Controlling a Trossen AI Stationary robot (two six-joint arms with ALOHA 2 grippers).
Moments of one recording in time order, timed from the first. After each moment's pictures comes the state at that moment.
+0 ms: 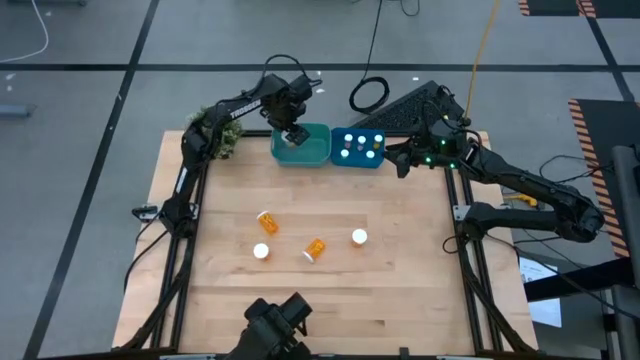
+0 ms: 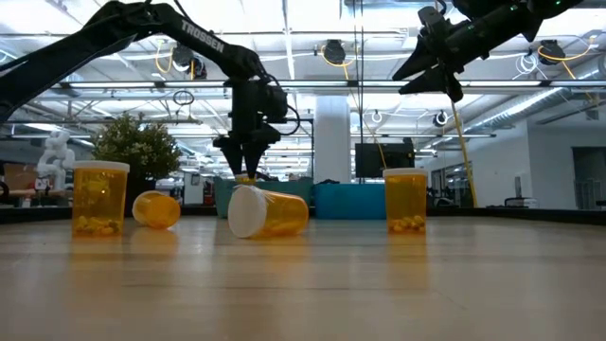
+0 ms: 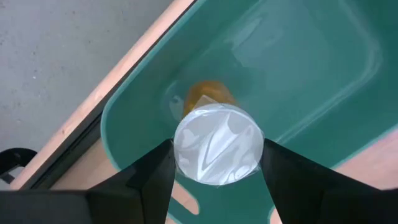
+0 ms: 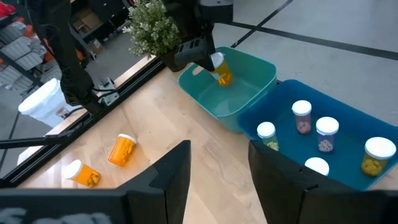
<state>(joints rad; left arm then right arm) 0.76 2.23 2.05 -1.31 0.00 -0.06 -0.60 0.93 0.73 -0.22 -0.21 0.39</state>
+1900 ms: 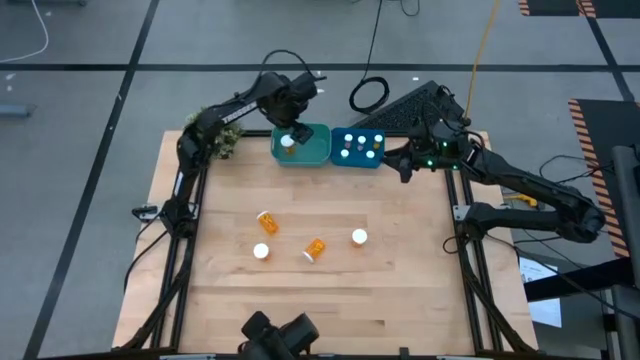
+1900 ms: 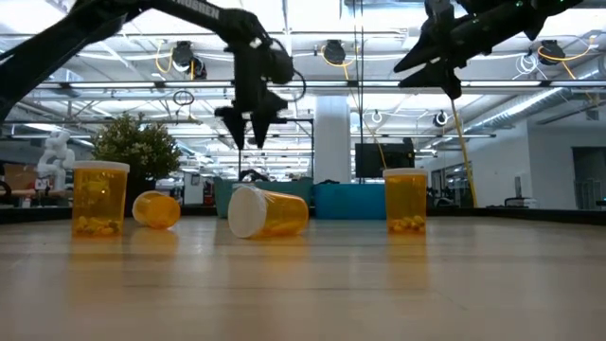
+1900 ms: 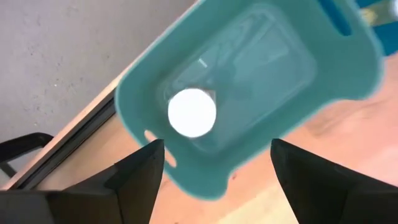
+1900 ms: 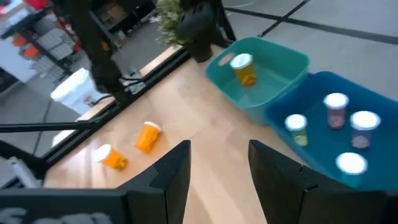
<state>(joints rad) 0.67 2.13 2.13 -1.40 -0.08 -0.19 -0.57 0.90 0.73 -0.23 -0.29 0.40</state>
